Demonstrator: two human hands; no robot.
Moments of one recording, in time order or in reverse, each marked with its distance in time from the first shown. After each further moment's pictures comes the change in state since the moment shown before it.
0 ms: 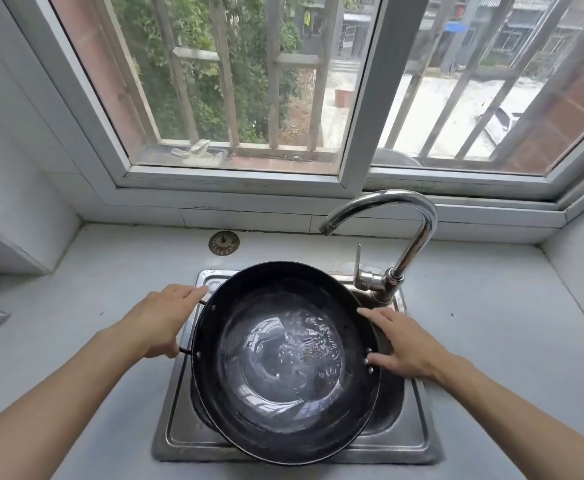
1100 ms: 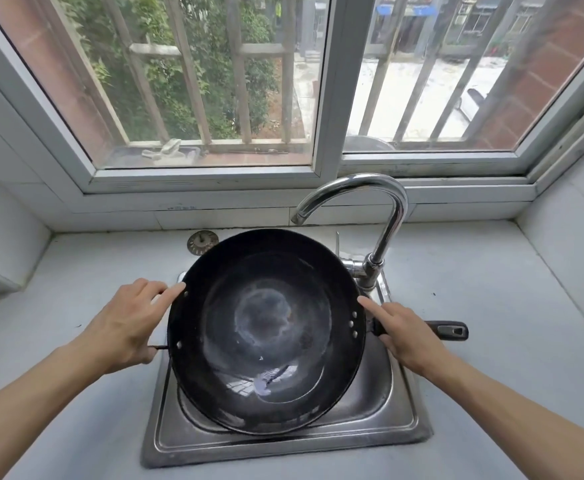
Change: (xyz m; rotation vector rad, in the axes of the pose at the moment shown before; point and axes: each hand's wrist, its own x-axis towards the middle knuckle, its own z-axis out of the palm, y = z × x) left_hand 0.011 -0.034 0.034 0.105 0.398 0.198; right_hand -0.022 0.018 0.021 -0.065 0.250 -0.014
